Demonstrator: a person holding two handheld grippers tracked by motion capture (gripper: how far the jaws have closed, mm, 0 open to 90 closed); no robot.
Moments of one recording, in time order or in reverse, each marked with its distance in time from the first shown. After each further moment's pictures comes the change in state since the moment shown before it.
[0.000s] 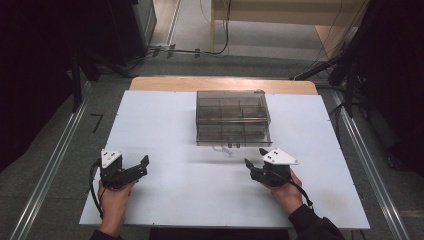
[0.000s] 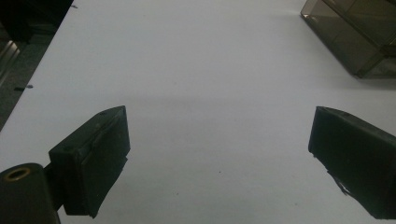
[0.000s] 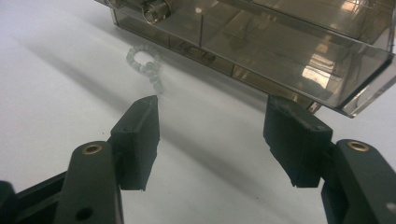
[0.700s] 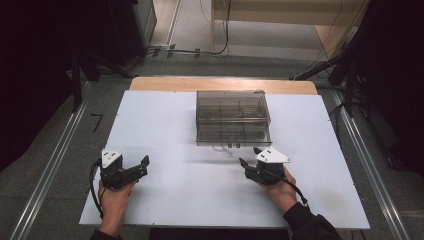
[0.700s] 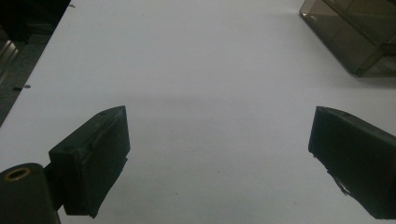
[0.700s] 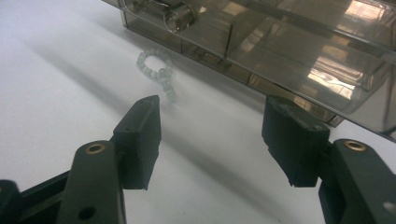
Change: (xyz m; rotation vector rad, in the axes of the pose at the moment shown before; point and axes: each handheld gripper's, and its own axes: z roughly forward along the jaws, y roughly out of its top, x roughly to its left) left arm 0.000 0.000 0.000 0.000 -0.001 0.002; right arm 0.009 0.005 0.012 0.002 0.014 -0.020
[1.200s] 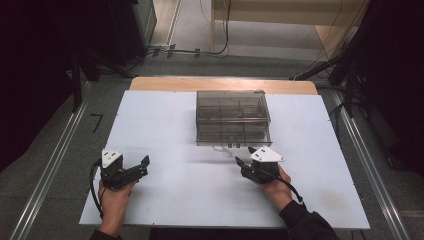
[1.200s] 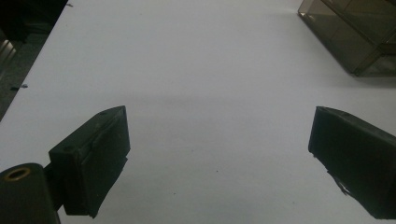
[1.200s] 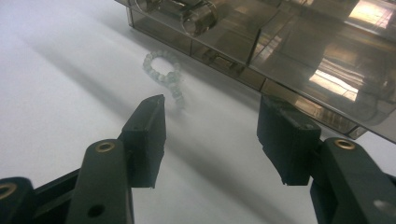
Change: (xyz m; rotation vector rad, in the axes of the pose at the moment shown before) left arm 0.000 0.000 0.000 0.001 -0.007 -0.003; right arm 0.007 0.002 0.012 0.001 0.008 -0.020
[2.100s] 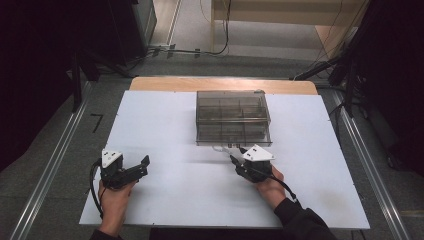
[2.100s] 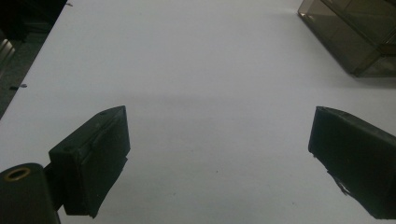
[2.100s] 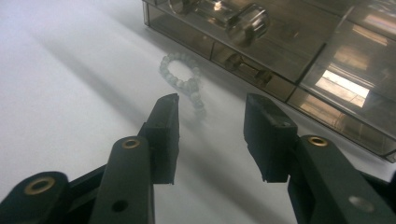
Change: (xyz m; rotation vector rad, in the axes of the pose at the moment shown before) left arm 0.000 0.000 0.000 0.000 0.000 -0.003; right arm 0.011 0.005 0.015 0.010 0.026 -0.040
